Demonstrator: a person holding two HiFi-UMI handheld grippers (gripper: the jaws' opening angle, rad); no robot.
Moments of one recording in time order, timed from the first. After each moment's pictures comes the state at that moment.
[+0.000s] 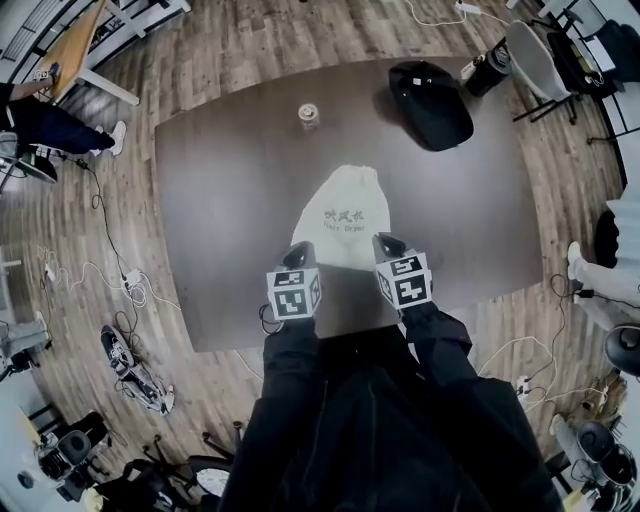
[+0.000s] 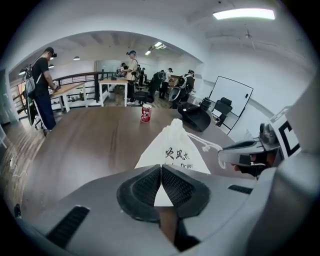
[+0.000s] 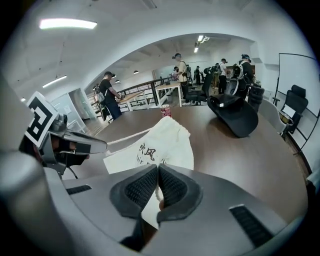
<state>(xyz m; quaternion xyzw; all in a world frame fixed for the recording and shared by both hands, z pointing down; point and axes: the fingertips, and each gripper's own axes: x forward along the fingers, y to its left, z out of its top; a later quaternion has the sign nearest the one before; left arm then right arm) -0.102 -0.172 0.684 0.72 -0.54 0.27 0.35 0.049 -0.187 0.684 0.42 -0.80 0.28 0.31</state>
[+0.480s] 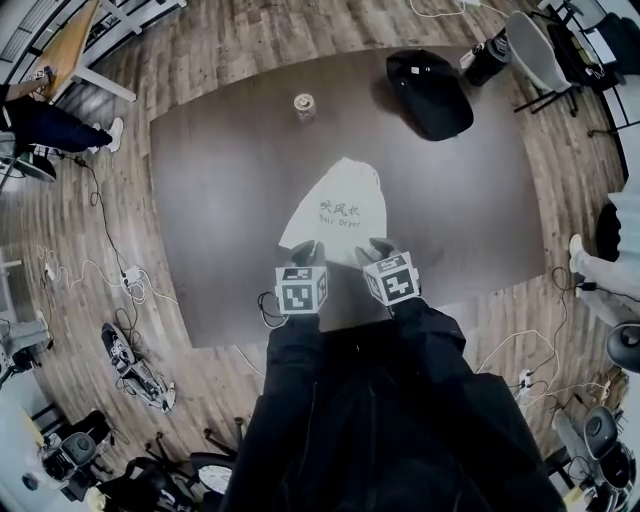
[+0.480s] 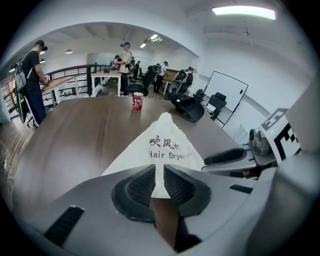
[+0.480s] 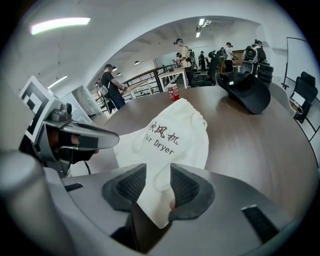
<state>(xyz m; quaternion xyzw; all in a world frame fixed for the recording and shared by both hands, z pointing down) -0.074 -0.157 0.715 0.73 -0.50 0.29 0.37 0.029 -0.151 0.737 0.37 -0.80 0.34 0.34</state>
